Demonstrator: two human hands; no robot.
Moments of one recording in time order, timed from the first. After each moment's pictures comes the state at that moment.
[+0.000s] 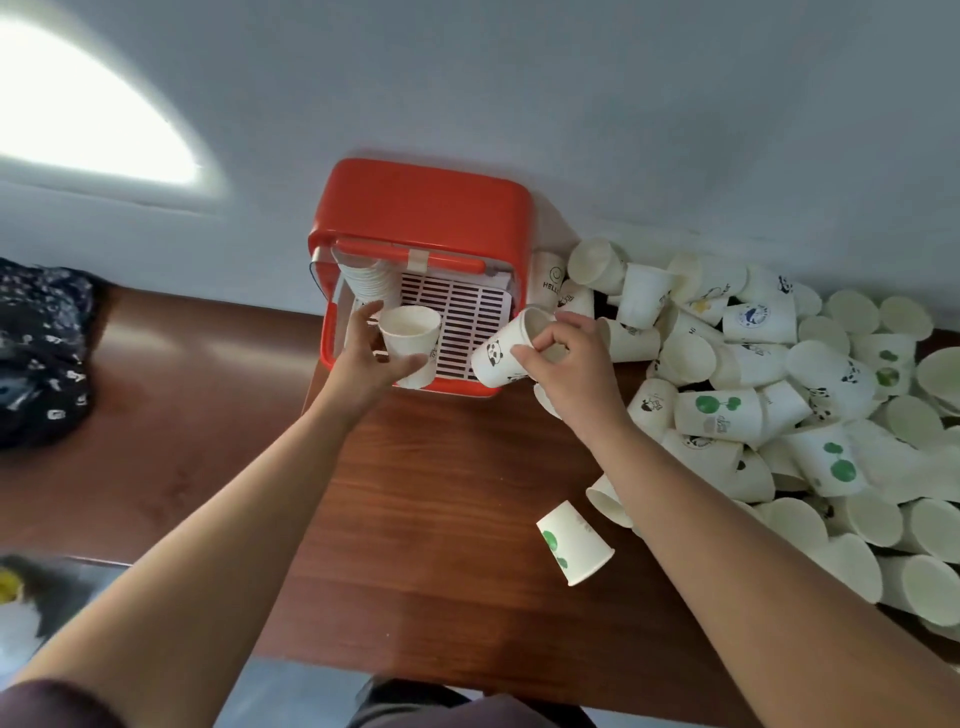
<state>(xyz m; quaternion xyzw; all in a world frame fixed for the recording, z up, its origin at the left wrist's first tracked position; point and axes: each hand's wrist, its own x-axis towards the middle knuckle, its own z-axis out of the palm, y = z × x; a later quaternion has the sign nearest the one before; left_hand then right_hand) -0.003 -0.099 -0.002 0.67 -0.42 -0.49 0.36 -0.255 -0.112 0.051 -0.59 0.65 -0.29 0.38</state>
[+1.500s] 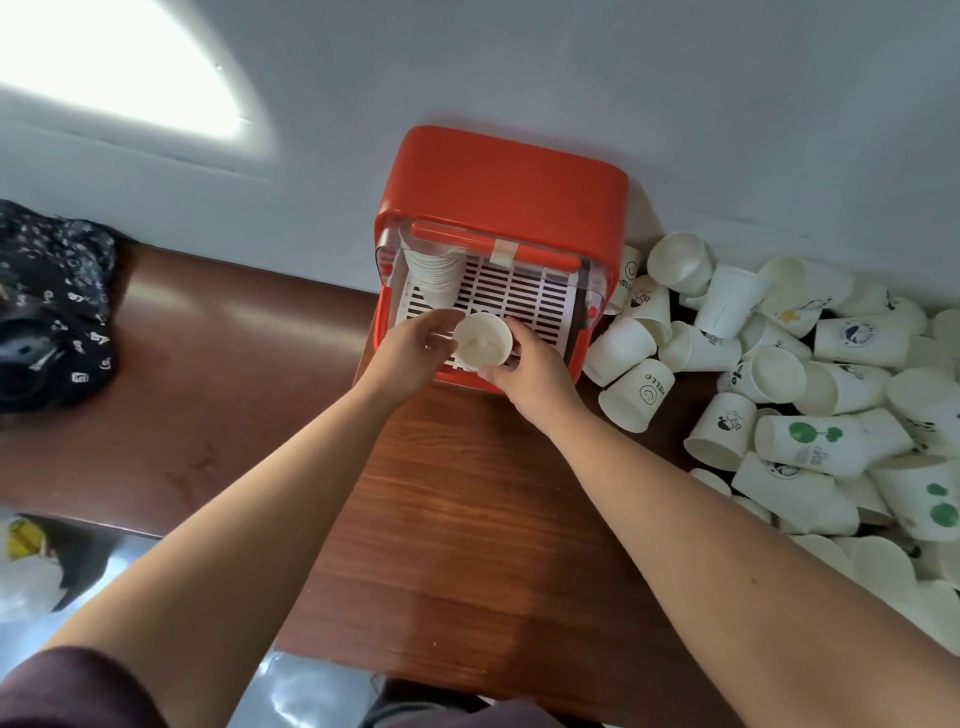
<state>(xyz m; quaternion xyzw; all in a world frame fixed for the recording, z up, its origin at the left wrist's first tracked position) 0.037 -0.127 -0.025 0.68 -0.55 -0.43 0.24 -0.142 -0.138 -0.022 -0.65 0.61 -0.15 0.44</state>
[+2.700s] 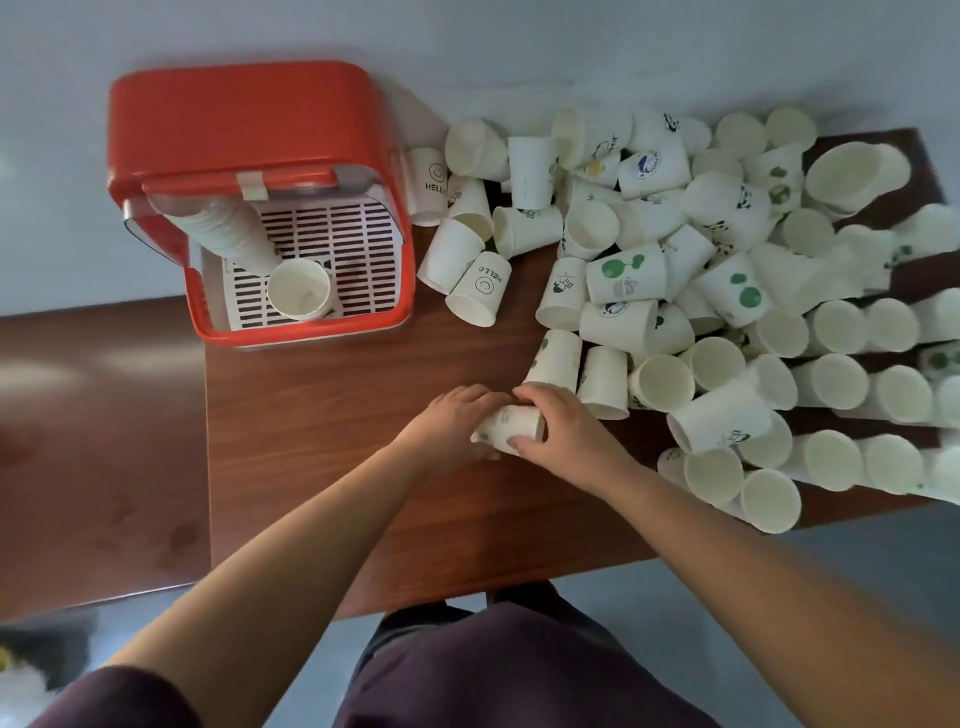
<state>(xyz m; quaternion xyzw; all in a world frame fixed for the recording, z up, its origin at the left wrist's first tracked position) -0.155 -0.009 -0.075 0.41 -0.81 -0.41 -0.03 -0.350 0.045 -0.033 -0.63 0.66 -0.08 0.41</state>
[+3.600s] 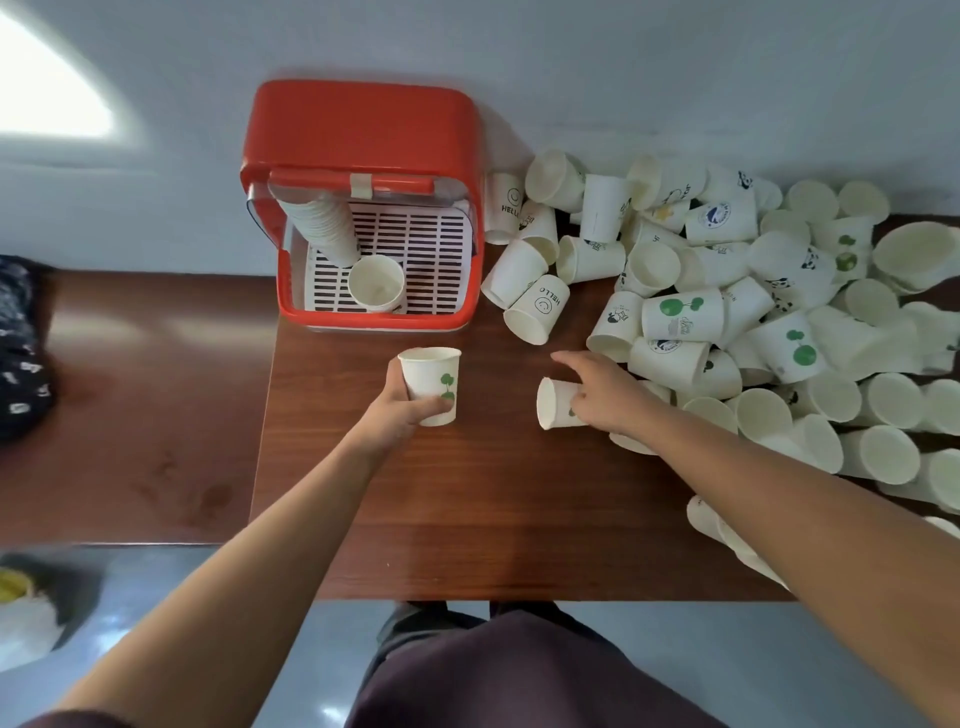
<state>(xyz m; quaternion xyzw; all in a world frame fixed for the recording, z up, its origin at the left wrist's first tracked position) -0.063 -0.007 -0.057 0.58 -0.32 -0.69 0.29 -0.351 -0.039 -0.016 -0.68 0.62 0.06 0.39</state>
